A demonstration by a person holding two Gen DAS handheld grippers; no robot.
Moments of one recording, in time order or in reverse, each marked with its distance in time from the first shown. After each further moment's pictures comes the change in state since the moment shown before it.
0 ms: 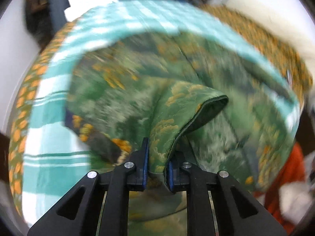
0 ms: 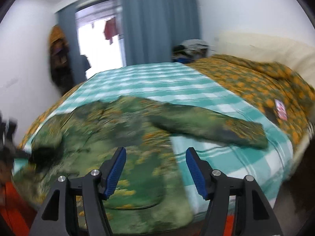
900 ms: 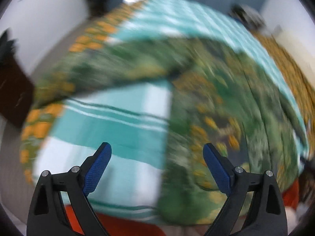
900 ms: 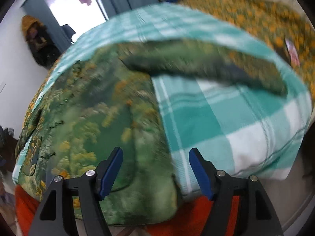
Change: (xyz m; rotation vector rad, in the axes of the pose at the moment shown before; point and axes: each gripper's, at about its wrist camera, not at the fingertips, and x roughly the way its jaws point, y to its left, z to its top) left arm 0.012 0.089 -0.040 -0.277 0.064 0.136; right arm 0.102 -0.093 -0.039 0.299 0.497 0.050
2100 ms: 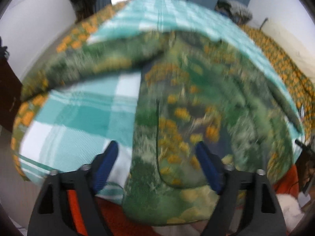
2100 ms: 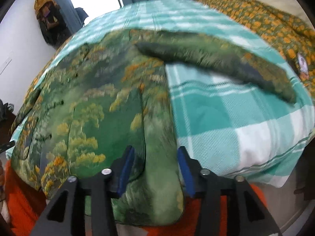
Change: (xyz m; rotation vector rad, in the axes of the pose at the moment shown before) left arm -0.019 -0.040 -0.001 0.027 -0.069 -0.034; right arm -0.007 0.029 -0.002 -0.180 -0.038 -0.029
